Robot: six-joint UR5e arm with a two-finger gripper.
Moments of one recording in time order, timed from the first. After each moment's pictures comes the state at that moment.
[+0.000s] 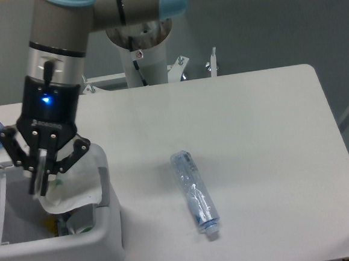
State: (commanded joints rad) arm 2.11 -1.78 -1.43 -0.73 1.17 -0.01
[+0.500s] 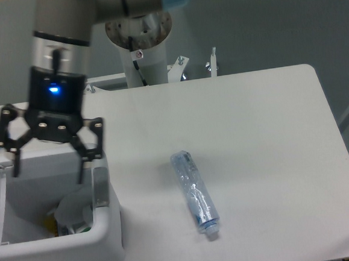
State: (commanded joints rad) arm 2.31 -1.78 -1.43 -0.73 1.17 -0.04
